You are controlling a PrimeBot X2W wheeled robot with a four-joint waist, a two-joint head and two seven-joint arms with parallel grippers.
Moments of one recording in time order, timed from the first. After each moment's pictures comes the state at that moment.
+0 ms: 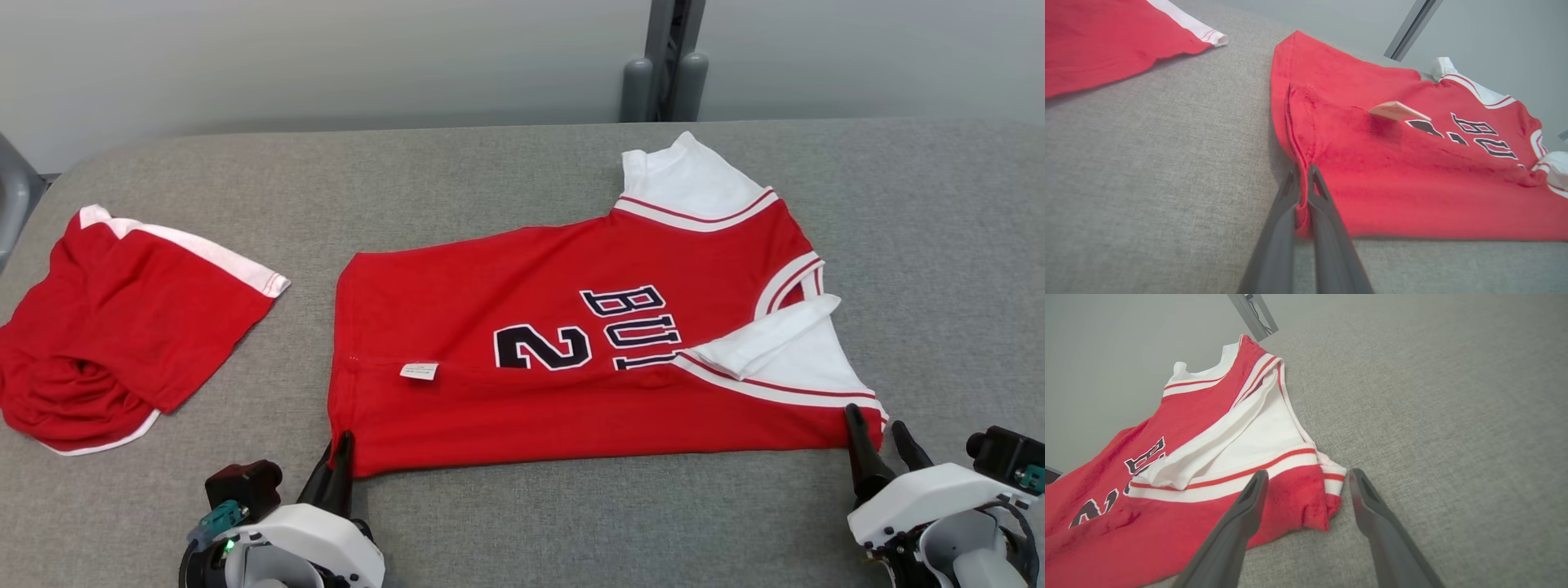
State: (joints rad) left arm -0.22 0.10 -0.32 0.66 -0.62 0.00 -0.26; right arm -0.23 -0.09 -0.02 0.63 0.56 0.13 -0.10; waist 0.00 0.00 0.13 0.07
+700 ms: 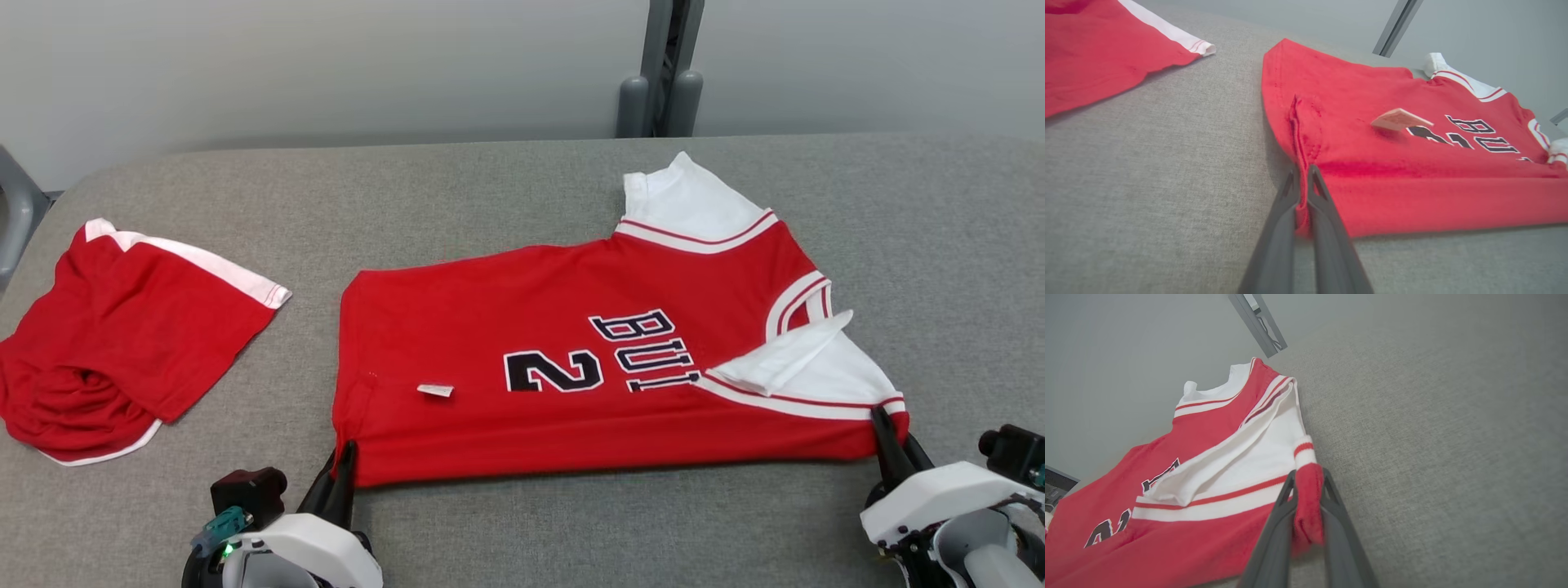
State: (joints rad) left arm -0.21 0.13 -0.35 0.64 -0.60 0.01 -0.25; right arm -0.30 -0.18 0.13 0.75 0.72 0.13 -0.19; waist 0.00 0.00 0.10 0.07
